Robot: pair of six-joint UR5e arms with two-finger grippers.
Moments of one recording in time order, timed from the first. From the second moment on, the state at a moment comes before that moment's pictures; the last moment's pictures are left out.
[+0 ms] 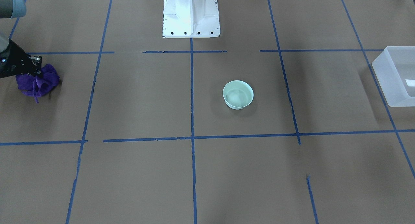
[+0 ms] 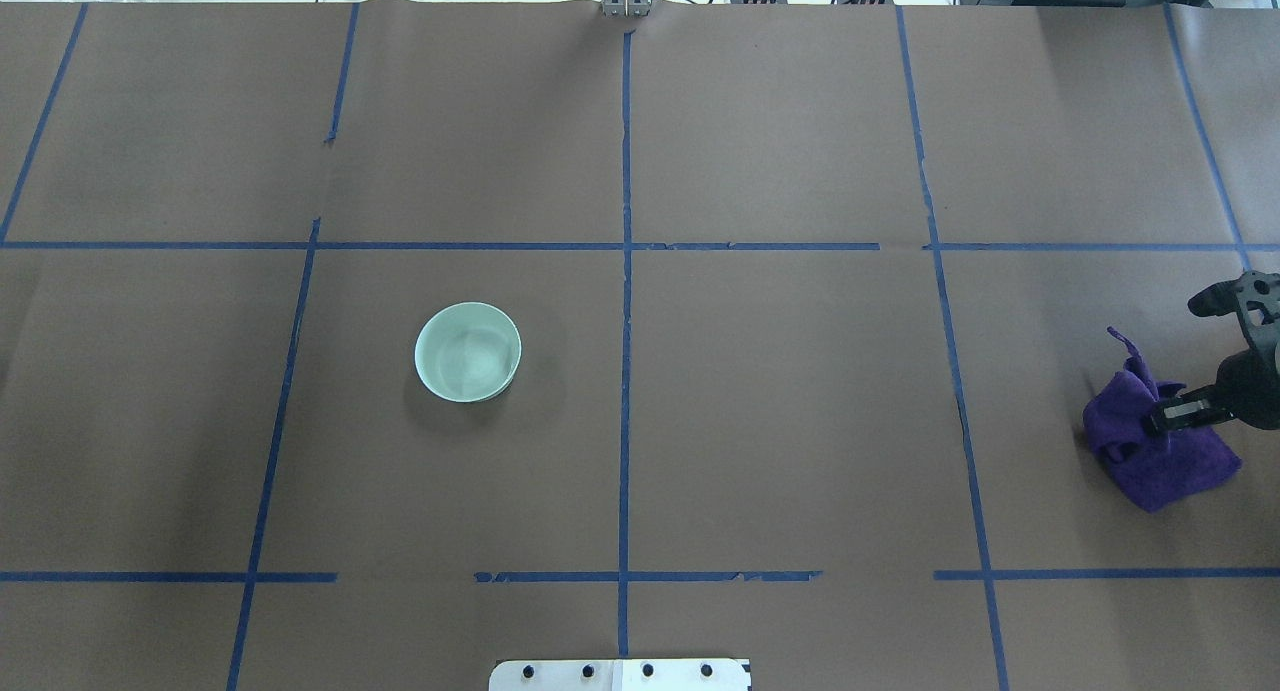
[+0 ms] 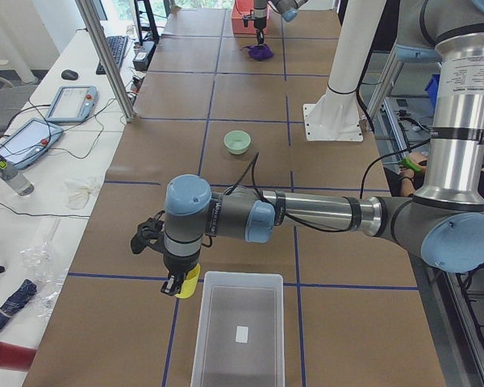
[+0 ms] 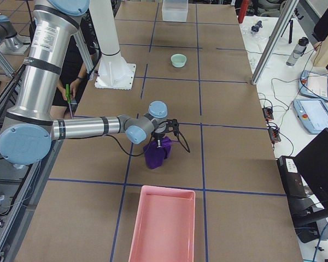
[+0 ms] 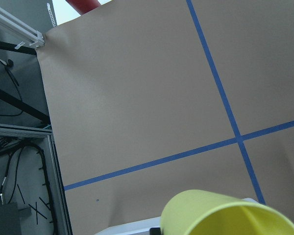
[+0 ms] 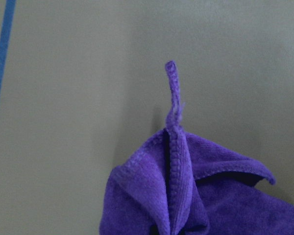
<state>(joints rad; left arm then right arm) -1.69 -1.60 -1.60 -1.67 -2.13 0.27 0.90 -1.86 1.87 -0.96 2.21 0.70</state>
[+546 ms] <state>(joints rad) -1.69 -1.50 -1.59 -1.69 -2.14 0.25 1.13 -1.86 1.98 -0.97 2.44 0.70</state>
